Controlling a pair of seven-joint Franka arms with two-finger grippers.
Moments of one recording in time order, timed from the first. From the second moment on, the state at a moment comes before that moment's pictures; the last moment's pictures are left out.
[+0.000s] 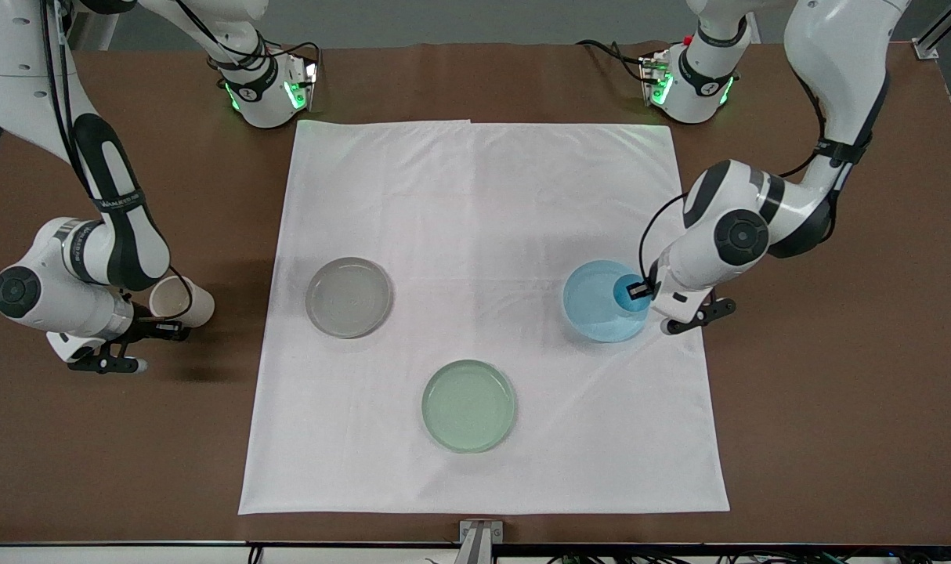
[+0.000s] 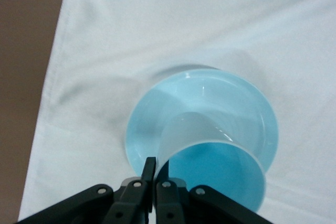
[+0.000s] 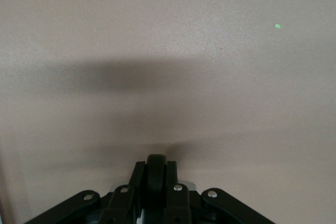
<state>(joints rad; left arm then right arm) 0.10 0.41 -0.50 -1.97 0.13 2.22 -0.81 -0.13 0.53 -0.04 -1.87 0.00 2.34 -0.12</state>
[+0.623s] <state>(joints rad) 0.08 0.47 -0.49 -1.93 0.13 2.25 -0.86 -0.03 0.41 -0.01 -1.78 0.00 2.06 -0.13</state>
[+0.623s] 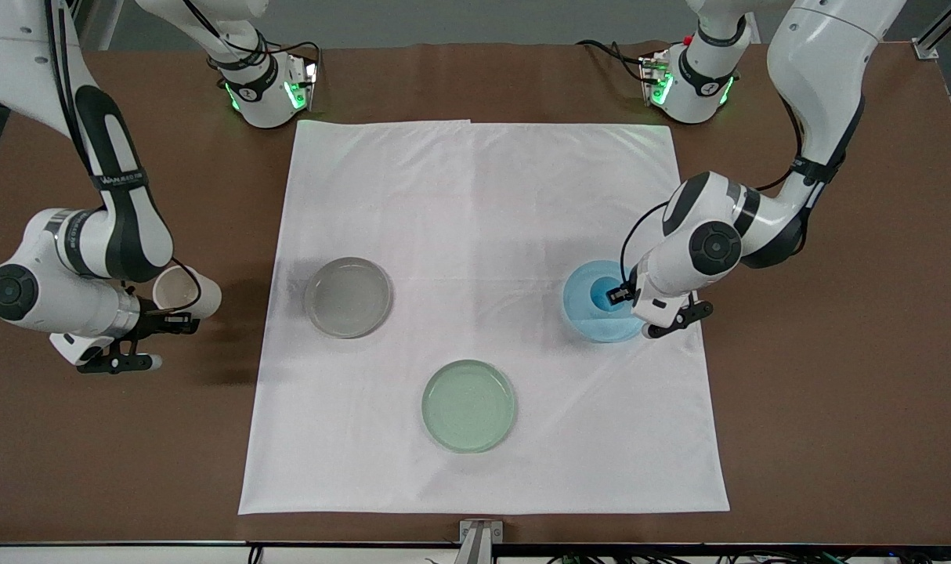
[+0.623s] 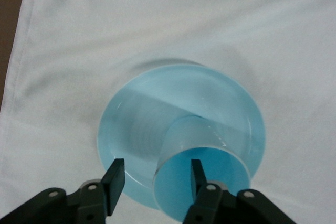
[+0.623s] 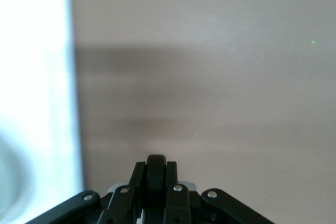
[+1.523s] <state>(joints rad) 0.24 0.34 -0.49 -1.50 0.23 1.72 -0.57 0.43 0.46 -0.01 -1.78 0.01 2.14 0.45</state>
